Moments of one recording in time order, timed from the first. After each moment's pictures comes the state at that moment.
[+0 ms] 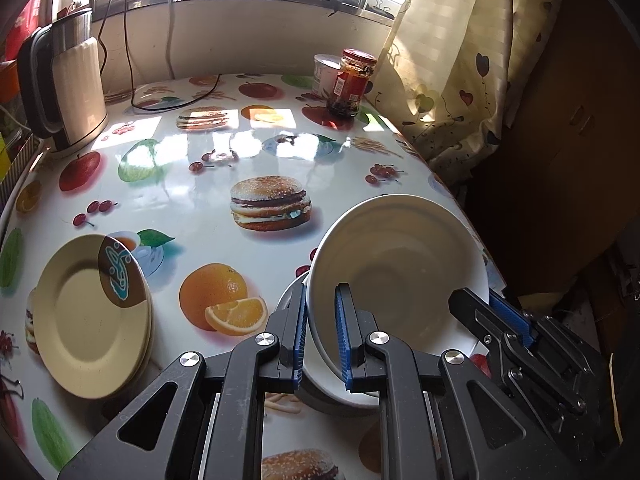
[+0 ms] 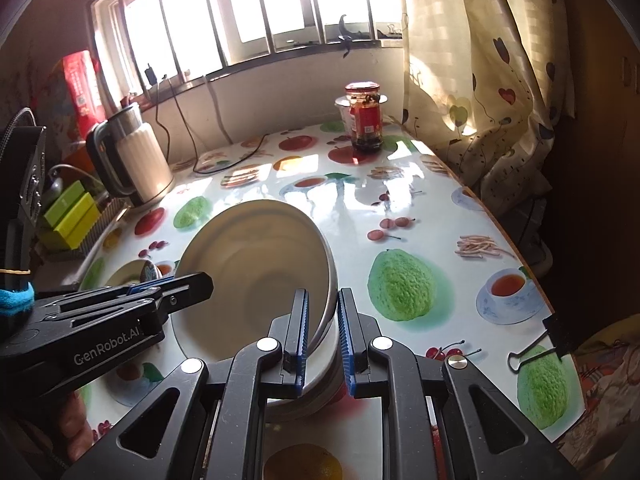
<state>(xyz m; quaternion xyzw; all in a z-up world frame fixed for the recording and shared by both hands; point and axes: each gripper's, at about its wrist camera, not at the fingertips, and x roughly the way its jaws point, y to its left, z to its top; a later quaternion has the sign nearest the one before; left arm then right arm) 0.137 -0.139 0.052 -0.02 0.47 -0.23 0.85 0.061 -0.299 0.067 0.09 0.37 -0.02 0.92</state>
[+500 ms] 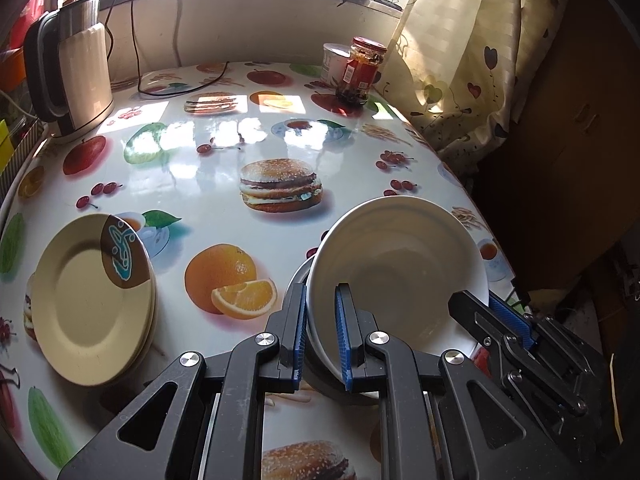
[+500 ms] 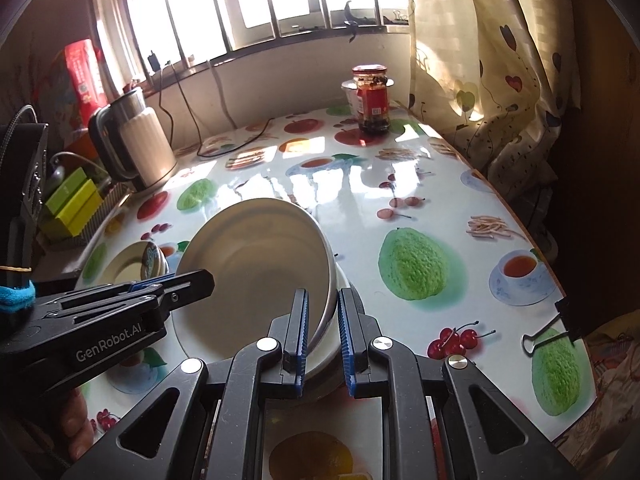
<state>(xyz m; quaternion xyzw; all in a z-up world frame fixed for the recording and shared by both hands) 0.133 -0.134 0.041 -0.02 0.48 -0.22 0.85 0.060 -0.292 0.053 0.10 0.39 -0.01 0.91</state>
